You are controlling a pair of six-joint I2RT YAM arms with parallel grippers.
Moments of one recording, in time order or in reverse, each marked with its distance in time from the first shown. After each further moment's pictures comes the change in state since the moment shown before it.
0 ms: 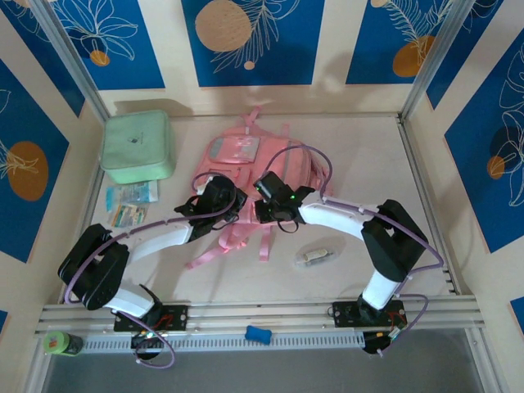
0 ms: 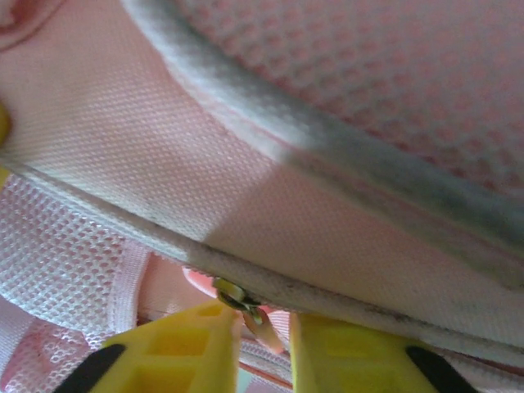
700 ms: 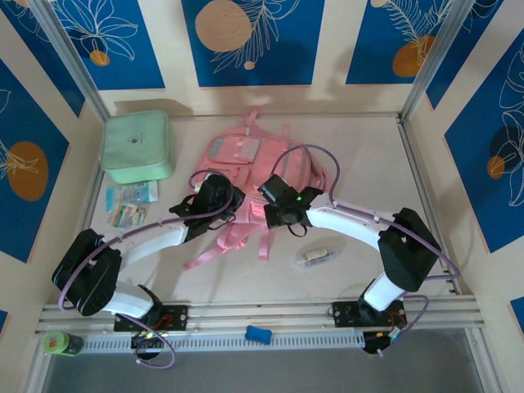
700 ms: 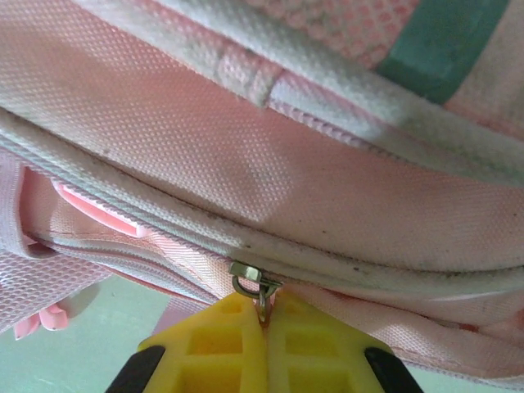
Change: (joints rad) left arm 0.027 -0.048 -0.001 -0.037 0.021 0.079; right arm 0.011 -0.092 -0.005 -0.195 0.125 -0.020
